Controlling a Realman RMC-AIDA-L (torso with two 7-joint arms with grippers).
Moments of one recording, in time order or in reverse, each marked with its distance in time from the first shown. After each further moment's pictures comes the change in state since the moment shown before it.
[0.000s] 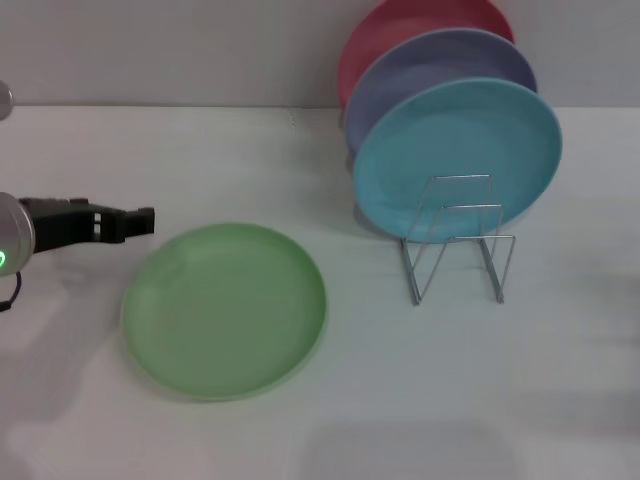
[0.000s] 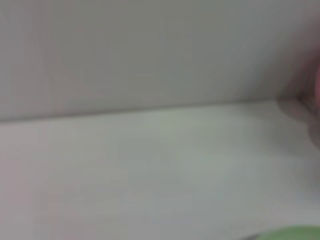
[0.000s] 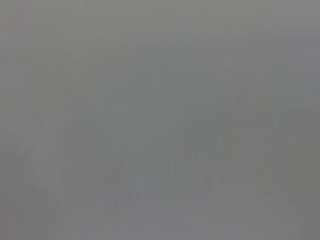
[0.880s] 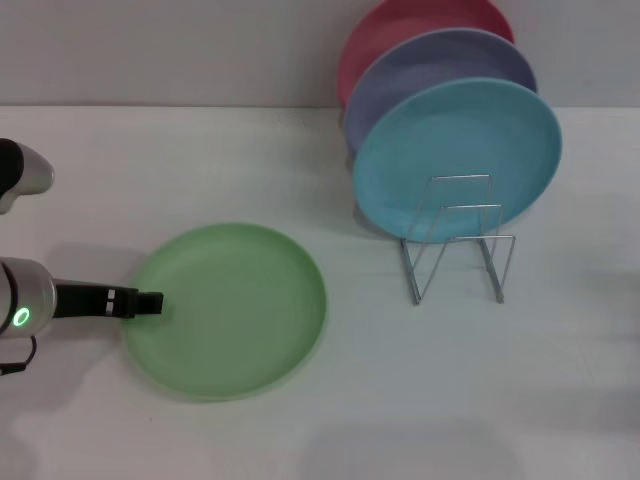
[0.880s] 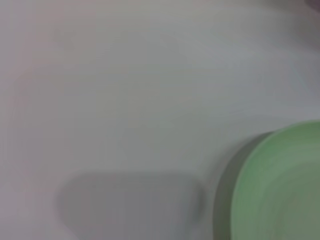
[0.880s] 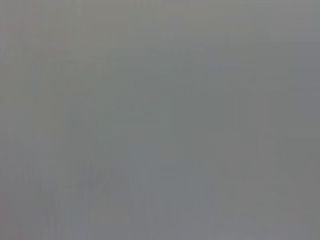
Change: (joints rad) left arm -0.071 -0.002 0.002 -0.220 -0.009 -0.071 0.008; right arm 0.007 -0.001 -0.003 0.002 -0.004 -0.007 0.000
